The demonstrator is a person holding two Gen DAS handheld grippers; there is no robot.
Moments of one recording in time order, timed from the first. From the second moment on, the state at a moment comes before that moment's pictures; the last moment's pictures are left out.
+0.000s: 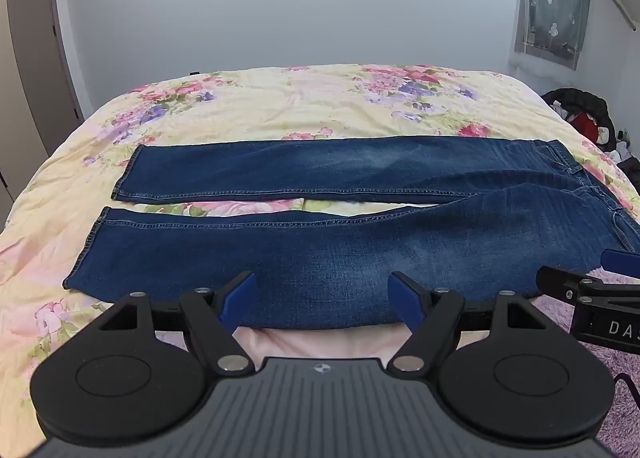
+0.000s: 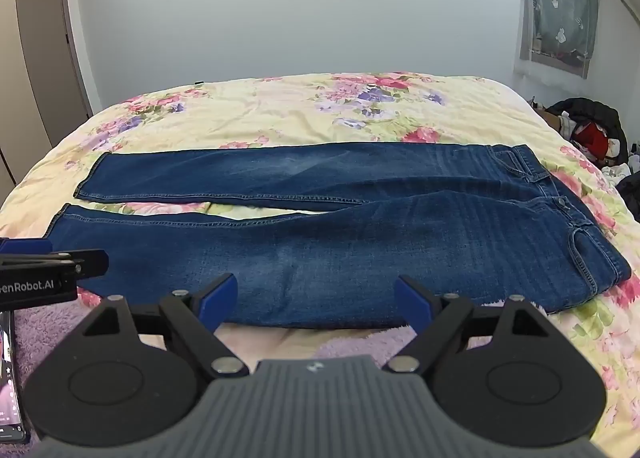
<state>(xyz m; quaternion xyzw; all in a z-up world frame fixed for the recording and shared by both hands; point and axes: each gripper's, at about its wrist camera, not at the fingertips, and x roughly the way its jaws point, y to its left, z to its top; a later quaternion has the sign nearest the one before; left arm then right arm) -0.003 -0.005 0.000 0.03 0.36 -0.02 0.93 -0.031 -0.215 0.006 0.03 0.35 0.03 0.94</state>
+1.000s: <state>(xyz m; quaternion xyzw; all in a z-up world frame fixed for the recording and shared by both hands) -0.004 -0.008 0.004 0.03 0.37 -0.03 0.93 -0.034 -0.212 0.007 0.03 0.35 0.03 0.94</state>
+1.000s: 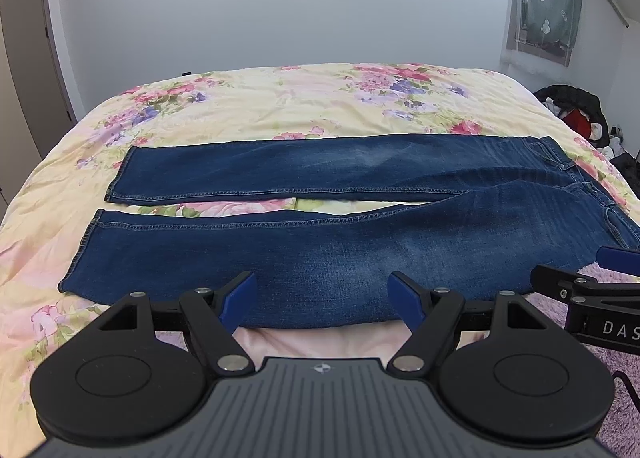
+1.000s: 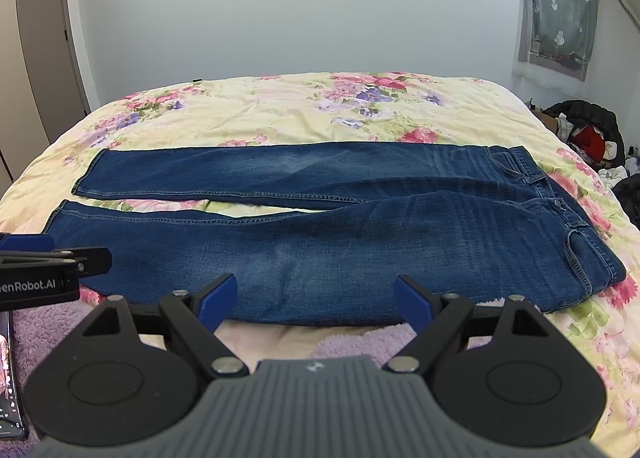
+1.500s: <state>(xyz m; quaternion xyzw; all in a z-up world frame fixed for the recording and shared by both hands) -0.003 -0.009 0.002 0.03 0.37 -0.03 0.93 -0.033 -0.213 0.008 0.03 0.35 0.03 0.94</state>
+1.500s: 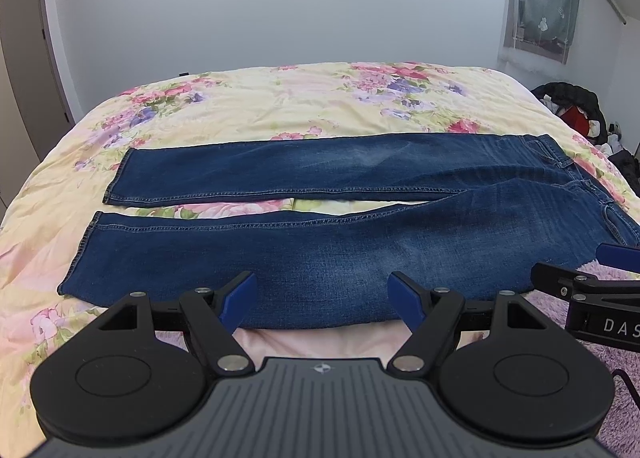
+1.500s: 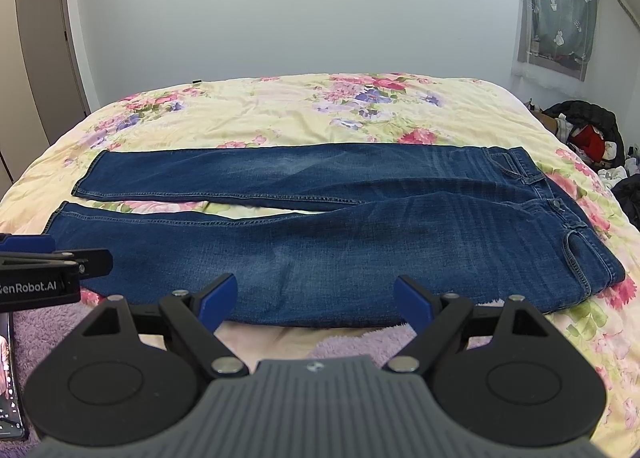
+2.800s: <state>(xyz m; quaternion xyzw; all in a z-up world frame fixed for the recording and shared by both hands) 0.102 0.223 -0.150 0.44 0.53 -0.12 0.72 0.104 -0.512 -0.048 -0.24 0.51 -0.02 0.83</state>
